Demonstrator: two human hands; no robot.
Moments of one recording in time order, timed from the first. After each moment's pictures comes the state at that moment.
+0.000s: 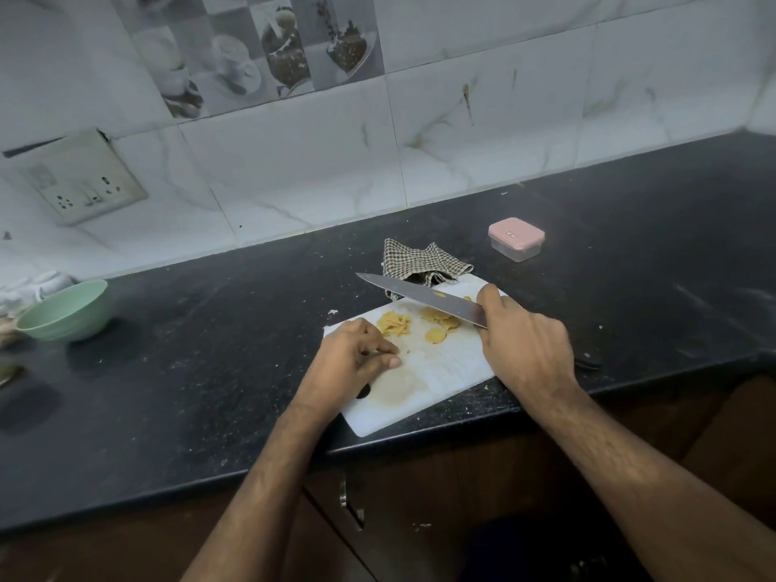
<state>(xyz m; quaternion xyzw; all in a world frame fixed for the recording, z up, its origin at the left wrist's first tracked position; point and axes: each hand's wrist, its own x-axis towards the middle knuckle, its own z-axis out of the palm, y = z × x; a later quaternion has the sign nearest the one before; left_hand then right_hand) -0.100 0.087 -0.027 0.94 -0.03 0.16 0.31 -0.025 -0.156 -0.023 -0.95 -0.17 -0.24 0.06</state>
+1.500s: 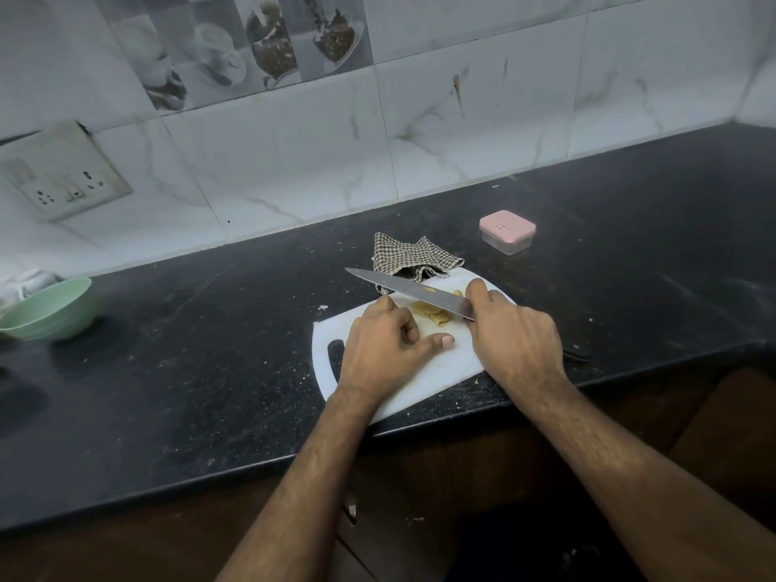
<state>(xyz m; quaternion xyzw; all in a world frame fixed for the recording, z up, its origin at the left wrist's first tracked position) -0.072 0.024 -0.023 0.95 0.03 0.20 0.23 -0.024 -0.153 -0.023 -0.95 -0.18 -0.23 0.05</state>
